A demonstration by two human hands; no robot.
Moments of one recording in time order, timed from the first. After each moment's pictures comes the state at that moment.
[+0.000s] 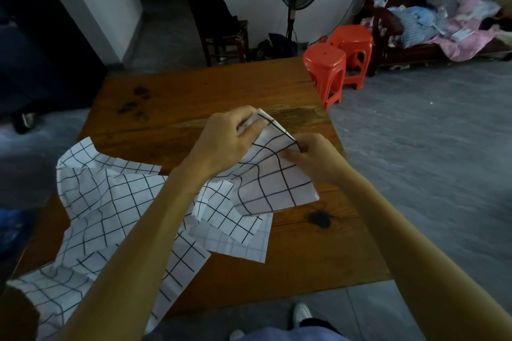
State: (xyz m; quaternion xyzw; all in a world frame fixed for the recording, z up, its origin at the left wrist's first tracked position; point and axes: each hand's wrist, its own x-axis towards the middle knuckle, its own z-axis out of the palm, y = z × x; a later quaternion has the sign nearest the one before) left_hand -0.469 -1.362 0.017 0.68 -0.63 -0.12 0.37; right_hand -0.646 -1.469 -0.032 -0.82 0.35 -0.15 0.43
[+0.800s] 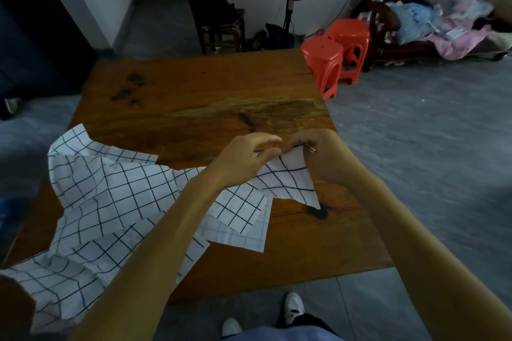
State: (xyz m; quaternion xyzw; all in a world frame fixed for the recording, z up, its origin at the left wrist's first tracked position) left_hand -0.480 -1.352 -0.027 0.68 -0.62 -0.27 0.27; right_hand -0.652 -1.449 -0.019 -0.86 0.29 -0.19 0.37
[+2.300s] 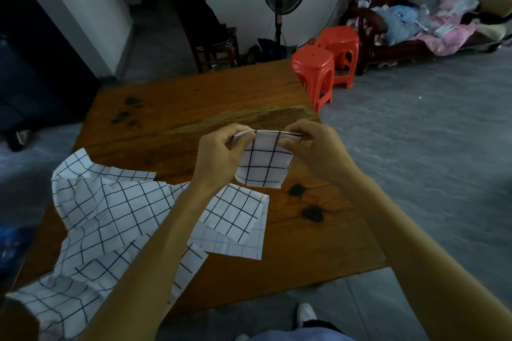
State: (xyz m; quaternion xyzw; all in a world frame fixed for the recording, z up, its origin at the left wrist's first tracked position) left_hand -0.500 -1.347 -0.008 0.68 -0.54 -0.13 0.48; right_hand -0.673 -1.456 -0.016 -0.82 0.34 -0.29 0.36
